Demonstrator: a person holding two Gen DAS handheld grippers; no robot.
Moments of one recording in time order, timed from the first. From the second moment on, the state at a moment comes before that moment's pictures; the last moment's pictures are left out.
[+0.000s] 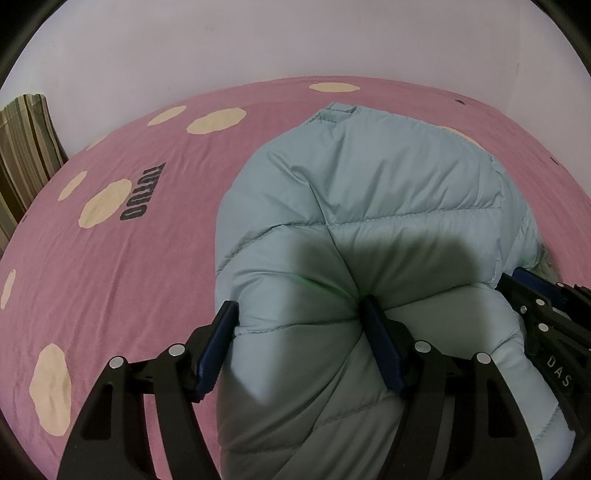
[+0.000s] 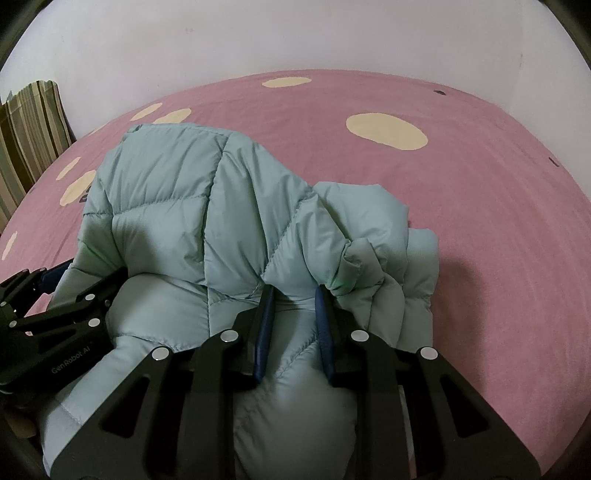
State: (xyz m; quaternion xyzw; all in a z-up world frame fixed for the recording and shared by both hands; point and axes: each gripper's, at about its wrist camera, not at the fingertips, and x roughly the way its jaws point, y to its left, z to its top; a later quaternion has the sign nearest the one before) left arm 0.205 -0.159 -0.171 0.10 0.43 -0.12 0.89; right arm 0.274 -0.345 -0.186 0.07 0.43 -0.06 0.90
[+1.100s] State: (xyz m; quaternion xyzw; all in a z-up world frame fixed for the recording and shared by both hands) left arm 0.150 -0.098 -0.140 0.01 0.45 -0.14 0.88; right arm 0.207 -0.368 -0.158 0.16 0.43 -0.05 0.89
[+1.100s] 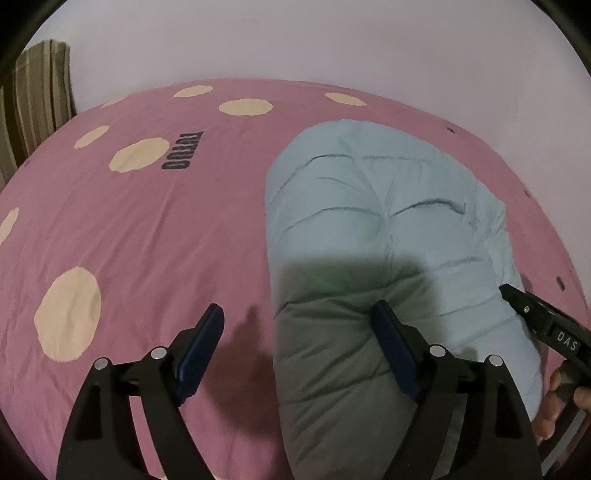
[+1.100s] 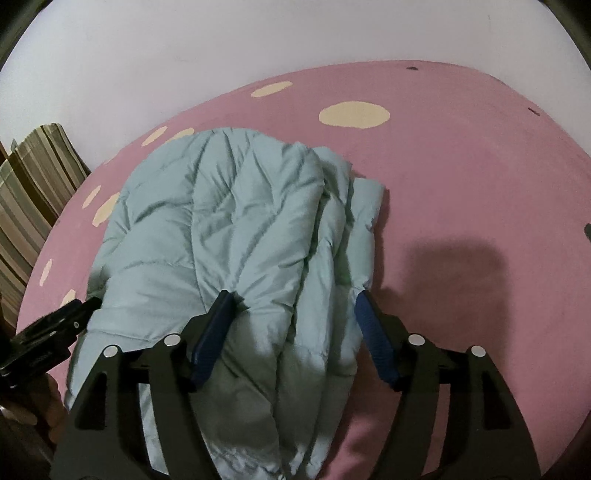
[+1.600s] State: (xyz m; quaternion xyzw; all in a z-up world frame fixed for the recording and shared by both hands) left arm 0.159 -0.110 -0.160 0.02 0.47 -0.16 0.87; right arm 0.217 -0.365 -0.187 0.21 0.44 -0.01 0.87
